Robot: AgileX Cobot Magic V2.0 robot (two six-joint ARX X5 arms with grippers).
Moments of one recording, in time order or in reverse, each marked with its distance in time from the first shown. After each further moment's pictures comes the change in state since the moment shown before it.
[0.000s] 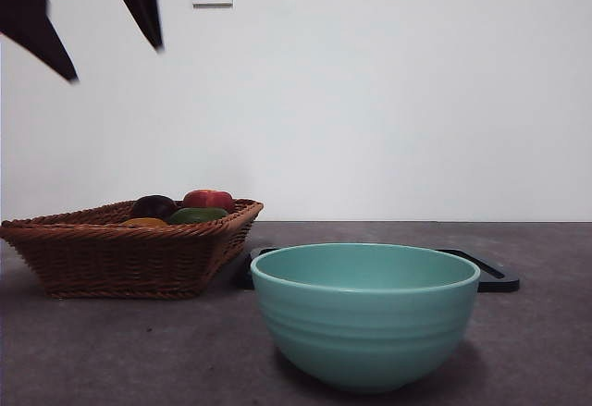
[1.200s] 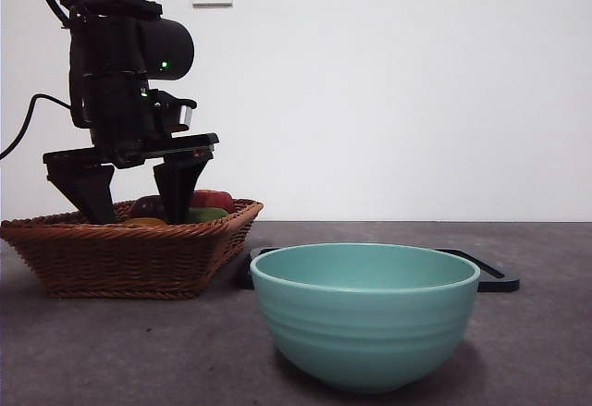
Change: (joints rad) left arm -0.038 0.443 0.012 0.119 -0.111 -0.031; right arm 0.000 -0.002 0.000 -0.086 -0.034 0.007
